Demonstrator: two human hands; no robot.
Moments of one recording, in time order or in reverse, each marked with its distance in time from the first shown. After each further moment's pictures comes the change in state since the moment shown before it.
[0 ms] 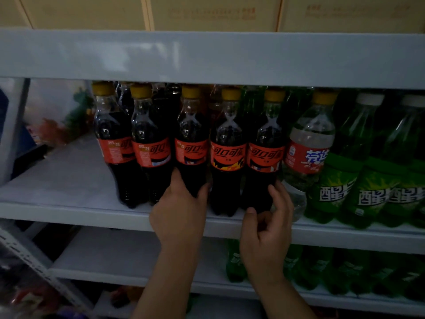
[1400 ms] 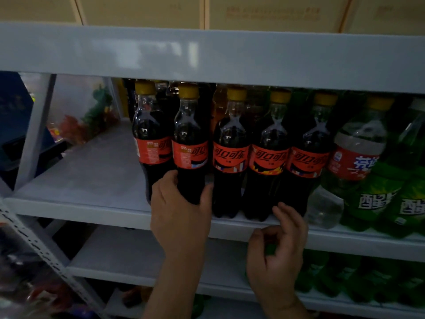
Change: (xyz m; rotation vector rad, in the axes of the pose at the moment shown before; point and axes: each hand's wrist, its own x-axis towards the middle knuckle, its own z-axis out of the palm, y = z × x) left_hand 0.019 -0.047 -0.019 -0.334 0.217 0.005; right_hand -0.032 -0.027 0.027 -0.029 -0.028 -0.109
